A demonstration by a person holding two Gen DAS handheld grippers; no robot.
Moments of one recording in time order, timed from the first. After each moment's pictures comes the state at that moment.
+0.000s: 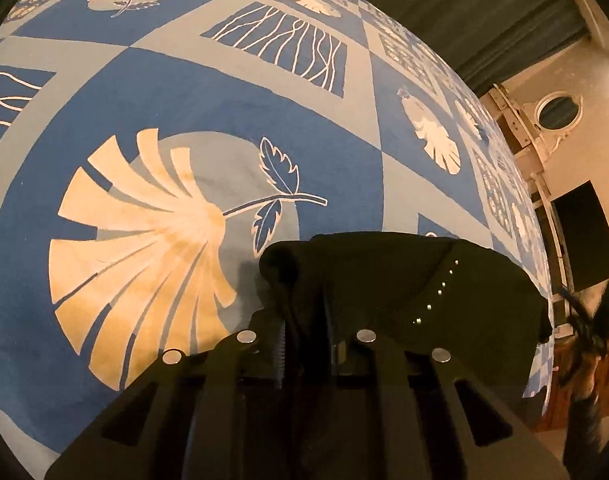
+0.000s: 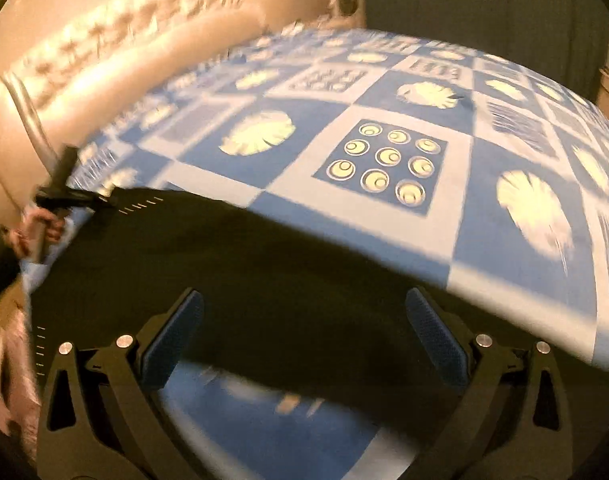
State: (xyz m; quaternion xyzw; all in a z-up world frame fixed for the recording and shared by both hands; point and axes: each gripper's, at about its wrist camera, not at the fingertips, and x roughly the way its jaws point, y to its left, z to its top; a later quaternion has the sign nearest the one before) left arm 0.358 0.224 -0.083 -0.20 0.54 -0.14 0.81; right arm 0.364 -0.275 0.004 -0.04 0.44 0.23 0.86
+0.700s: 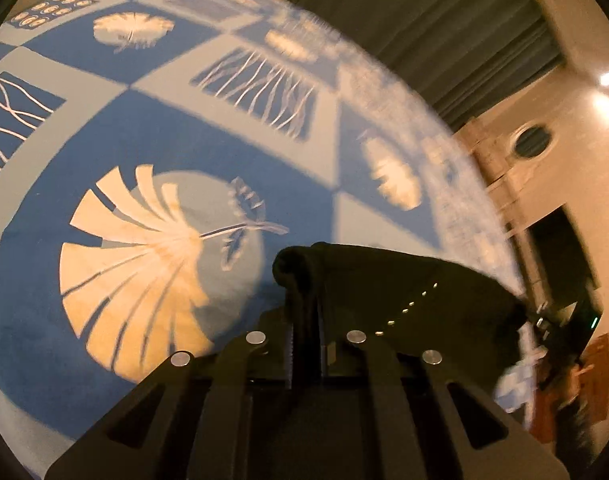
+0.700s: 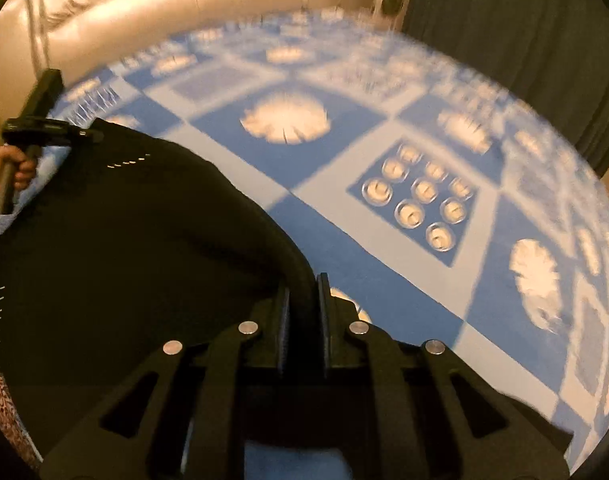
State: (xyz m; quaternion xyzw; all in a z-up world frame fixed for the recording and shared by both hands) left arm 0.327 0.232 -0.048 -0.25 0.45 -0.17 0.84; right arm 0.324 -0.214 0.021 -0.15 0.41 0.23 0.87
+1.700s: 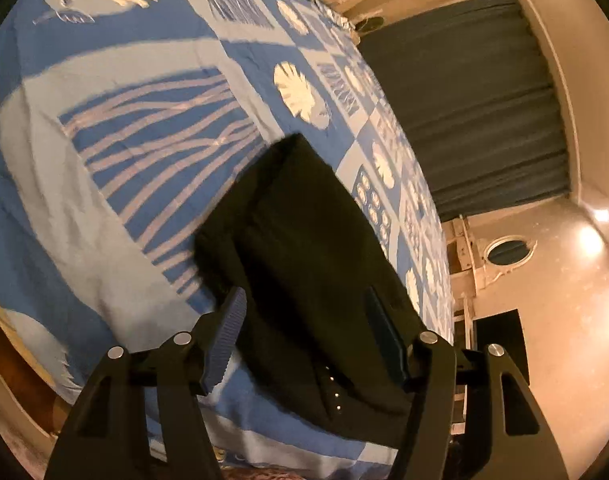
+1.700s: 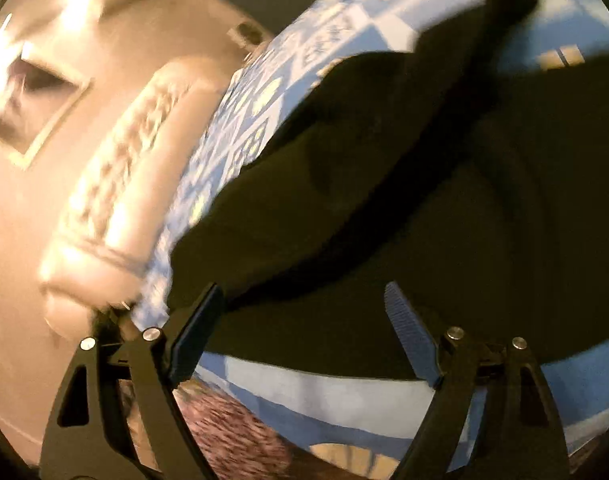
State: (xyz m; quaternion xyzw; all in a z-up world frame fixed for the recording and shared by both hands) left arm 0.040 0.254 -0.054 -0.45 0.40 -0.08 0.79; right arm 0.030 -0.302 -0.072 0.39 0.41 0.18 0.80
